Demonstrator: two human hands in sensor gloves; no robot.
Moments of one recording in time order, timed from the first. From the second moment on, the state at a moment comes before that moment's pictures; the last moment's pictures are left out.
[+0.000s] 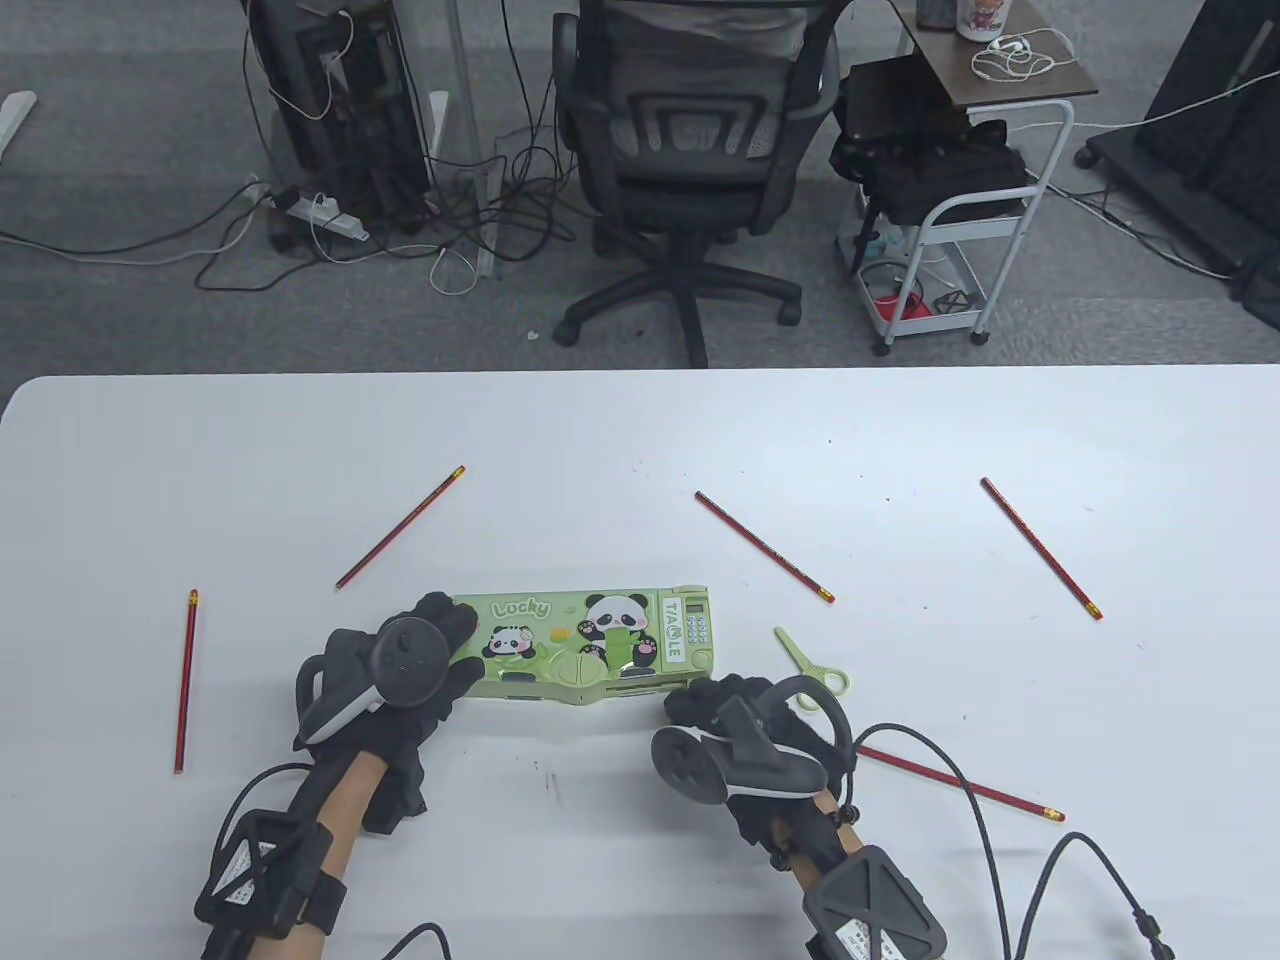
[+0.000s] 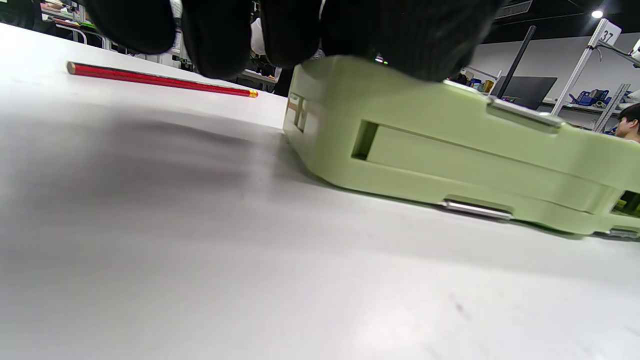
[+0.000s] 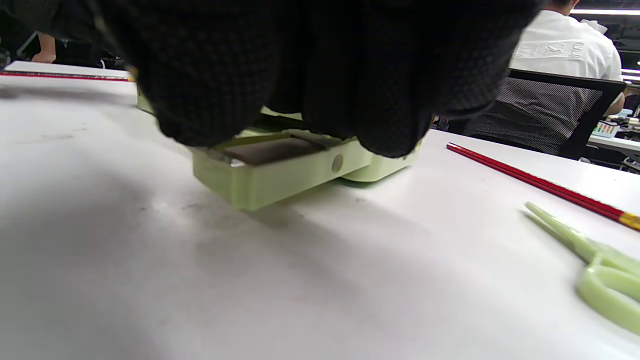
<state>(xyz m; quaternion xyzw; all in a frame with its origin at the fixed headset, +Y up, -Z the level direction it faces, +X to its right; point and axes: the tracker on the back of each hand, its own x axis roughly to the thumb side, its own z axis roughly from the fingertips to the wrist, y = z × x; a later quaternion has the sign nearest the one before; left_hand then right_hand) -0.254 -0.736 -0.334 -0.07 -0.12 0.10 0.99 0.047 -0.716 -0.273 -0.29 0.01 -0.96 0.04</state>
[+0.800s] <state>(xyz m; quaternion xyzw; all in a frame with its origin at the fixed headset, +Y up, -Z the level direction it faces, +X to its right) -0.255 -0.736 -0.334 -0.08 -0.12 0.10 0.99 0.076 -0.740 -0.311 -0.22 -0.10 -0.97 0.01</state>
